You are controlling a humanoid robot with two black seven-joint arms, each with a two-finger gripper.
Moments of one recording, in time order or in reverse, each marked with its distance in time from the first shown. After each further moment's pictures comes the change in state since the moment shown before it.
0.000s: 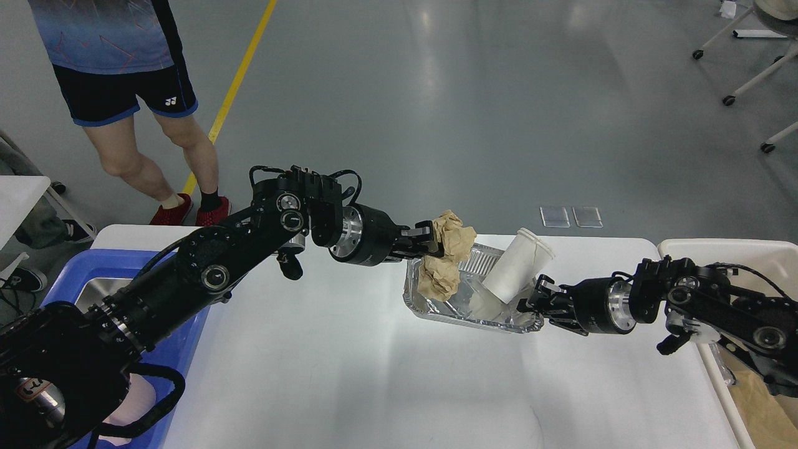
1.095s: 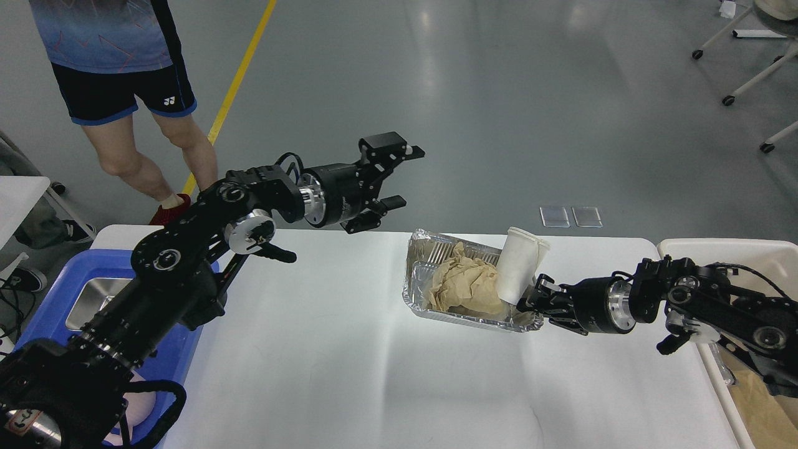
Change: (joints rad) left arm 0.152 0.002 -0.362 0.003 -0.351 0.250 -0.010; right arm -0.003 0.000 0.006 0.000 -0.001 0.000 0.000
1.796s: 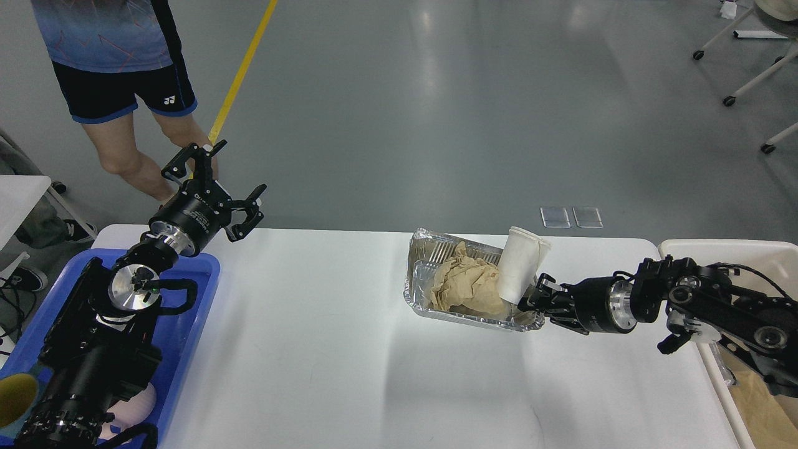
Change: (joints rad) left arm 0.273 0.003 -0.615 0.184 -0.180 0.028 -0.201; right arm -0.002 -0.001 0.007 -0.003 0.000 0.000 -0.001
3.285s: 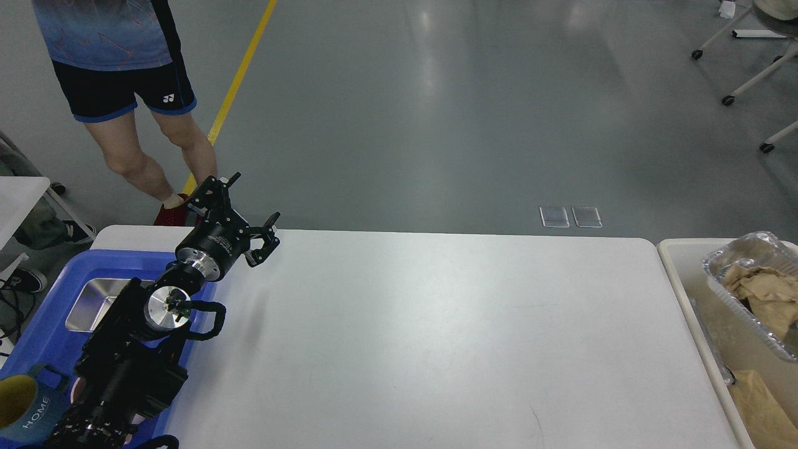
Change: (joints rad) left arm 0.007 -0.056 0.076 0.085 -0.011 0.039 -0.051; right arm -0.493 -0.191 0.624 -0.529 0.018 -0.218 0.012
